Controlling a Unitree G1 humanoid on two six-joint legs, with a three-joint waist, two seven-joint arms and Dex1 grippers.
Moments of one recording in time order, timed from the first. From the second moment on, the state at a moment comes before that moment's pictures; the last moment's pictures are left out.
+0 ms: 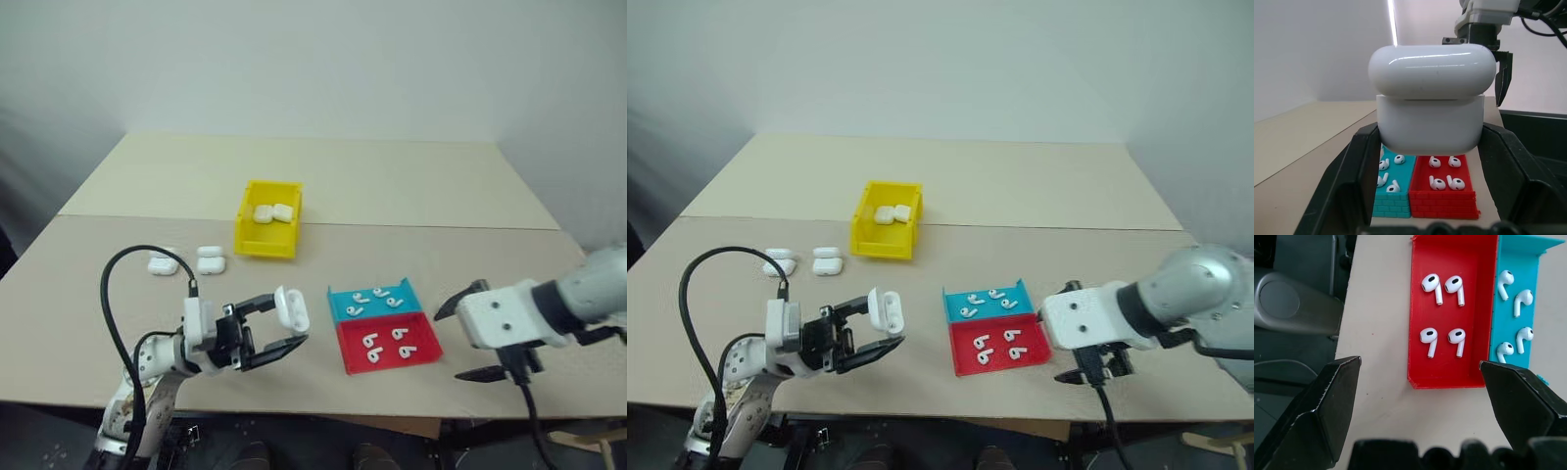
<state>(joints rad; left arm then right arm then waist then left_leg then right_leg) -0.02 0.46 -0.02 -0.28 -0.60 -0.11 -1.12 -0.42 -1.35 0.13 -0.62 0.28 0.48 1.38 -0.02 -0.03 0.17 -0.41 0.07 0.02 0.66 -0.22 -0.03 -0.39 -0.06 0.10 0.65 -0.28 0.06</state>
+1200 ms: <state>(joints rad) 0.04 0.46 -0.02 -0.36 -0.57 -0.11 -1.10 -0.63 -1.00 0.56 -0.40 -0.25 0.38 1.47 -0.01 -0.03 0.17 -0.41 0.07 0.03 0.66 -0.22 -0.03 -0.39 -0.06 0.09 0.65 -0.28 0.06</state>
